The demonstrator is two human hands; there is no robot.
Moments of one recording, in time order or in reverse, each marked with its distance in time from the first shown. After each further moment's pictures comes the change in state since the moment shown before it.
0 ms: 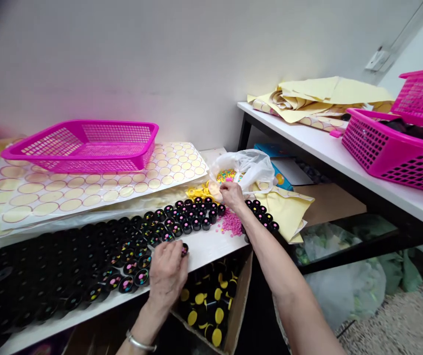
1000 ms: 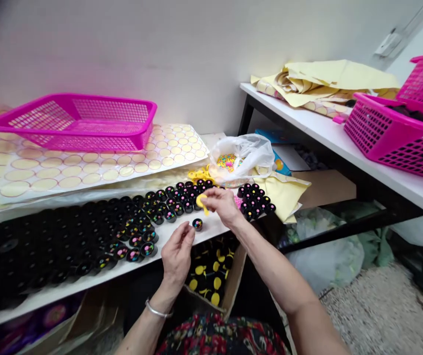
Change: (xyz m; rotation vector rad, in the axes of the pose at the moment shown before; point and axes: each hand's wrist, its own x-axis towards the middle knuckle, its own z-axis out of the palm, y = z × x) left_hand -0.012 0.033 -0.001 -0.953 0.032 -0.693; right_hand -0.097 -0.043 0.018 0.730 -0.184 0.173
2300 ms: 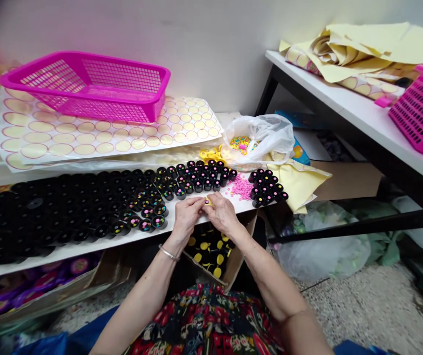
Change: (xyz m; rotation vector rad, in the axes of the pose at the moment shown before) left_hand 0.035 -0.025 0.015 -0.155 -0.036 -0.441; right_hand -0.045 0.045 0.019 -0.884 -0.116 -0.150
